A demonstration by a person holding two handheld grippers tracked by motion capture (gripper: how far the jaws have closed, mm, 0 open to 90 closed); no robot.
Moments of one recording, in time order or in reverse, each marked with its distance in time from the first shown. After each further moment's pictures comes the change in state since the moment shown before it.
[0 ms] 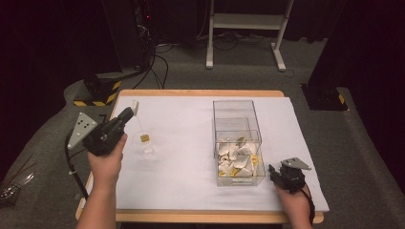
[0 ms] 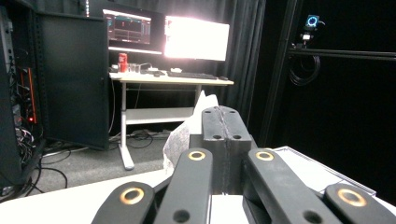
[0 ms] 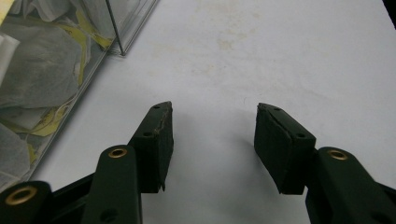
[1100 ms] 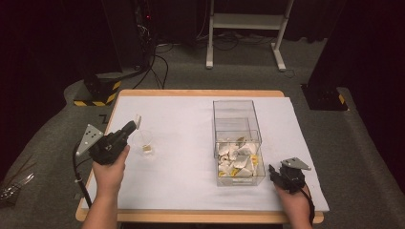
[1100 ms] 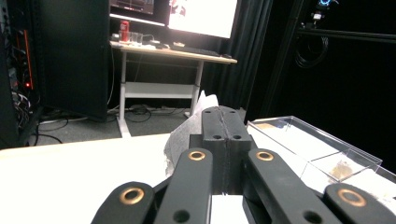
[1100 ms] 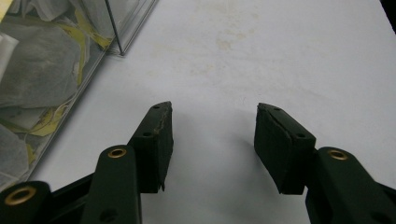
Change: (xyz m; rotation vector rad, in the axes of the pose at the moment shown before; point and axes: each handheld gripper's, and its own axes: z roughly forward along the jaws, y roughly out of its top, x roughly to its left) left arm 0.012 -0.048 -0.002 0.084 0.009 -0.072; right arm 0.000 0.000 0.000 0.000 -0.007 -0.004
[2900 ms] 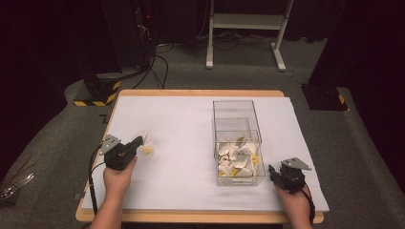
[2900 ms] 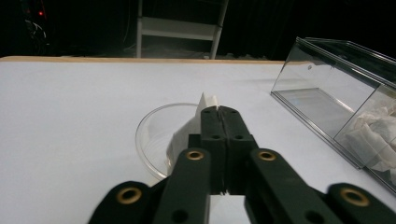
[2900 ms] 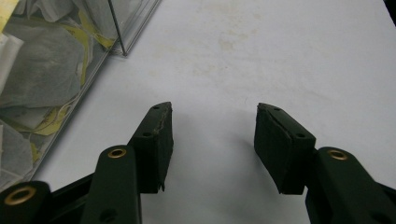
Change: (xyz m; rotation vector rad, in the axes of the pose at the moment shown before) left arm 0.022 -0.066 0.025 0.227 0.084 -0.035; right arm 0.000 0.000 0.000 -0.002 0.012 0.002
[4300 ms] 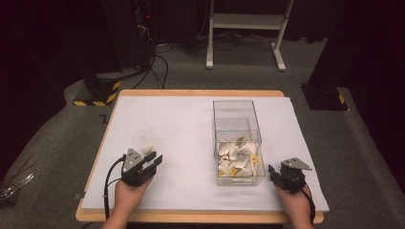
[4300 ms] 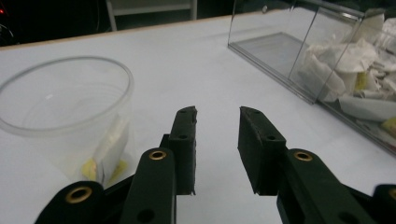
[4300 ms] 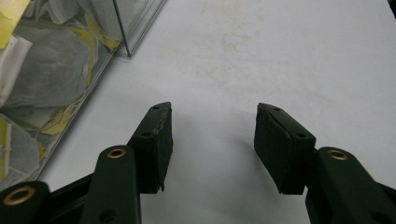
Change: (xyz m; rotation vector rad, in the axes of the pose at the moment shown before) left arm -0.062 -0.028 -0.006 0.145 -0.055 0.174; right arm 0.000 0.000 -0.001 -0.006 0.016 0.005
